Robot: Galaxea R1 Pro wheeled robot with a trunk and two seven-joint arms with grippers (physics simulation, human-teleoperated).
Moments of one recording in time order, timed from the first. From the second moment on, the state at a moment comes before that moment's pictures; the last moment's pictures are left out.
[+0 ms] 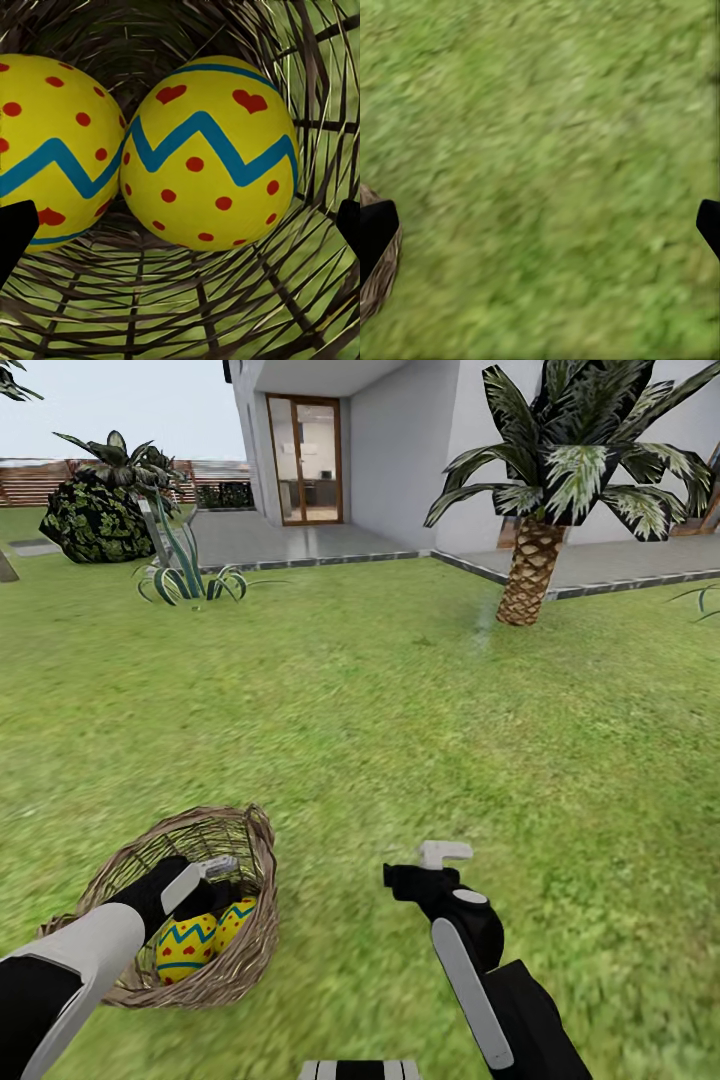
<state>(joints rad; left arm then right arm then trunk) -0.94 0.19 -0.40 -0.24 0.73 0.64 0.12 -0.35 0.13 0.34 -1.59 -0.39 0.81 -0.49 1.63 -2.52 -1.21</state>
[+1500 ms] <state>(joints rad) -0.94 0.19 -0.39 -0.40 0.73 0.60 0.11 -0.35 0.13 0.35 -1.59 -0.39 0.81 -0.49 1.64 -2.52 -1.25</state>
